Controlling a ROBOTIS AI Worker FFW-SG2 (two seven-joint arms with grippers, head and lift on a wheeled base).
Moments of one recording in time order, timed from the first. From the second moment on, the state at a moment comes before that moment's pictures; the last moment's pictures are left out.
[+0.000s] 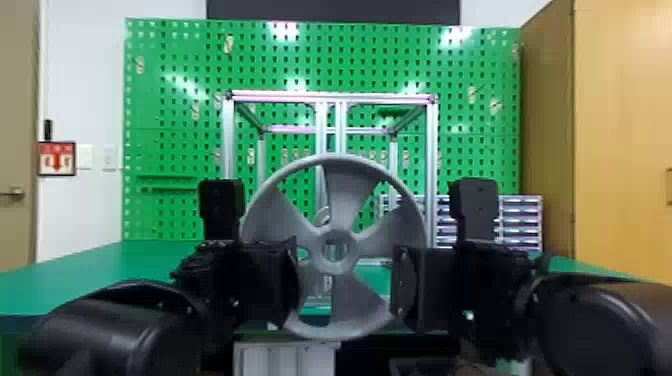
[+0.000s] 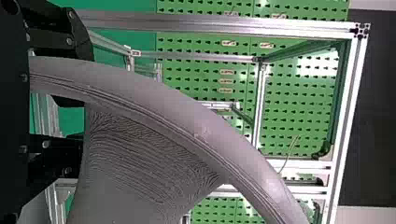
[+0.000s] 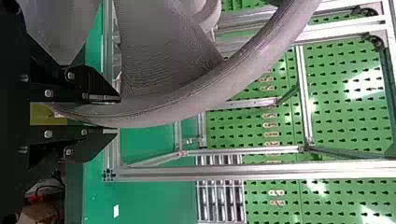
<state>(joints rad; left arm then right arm) -0.82 0.06 -0.22 -1.71 0.38 0.80 0.22 -0.81 0.00 0.10 -1.92 -0.48 1.22 -0.40</state>
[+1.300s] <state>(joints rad) -0.97 0.05 -0.24 -1.54 0.38 0.78 0.19 -0.92 0.00 0.10 -1.81 -0.46 1.26 -0.40</state>
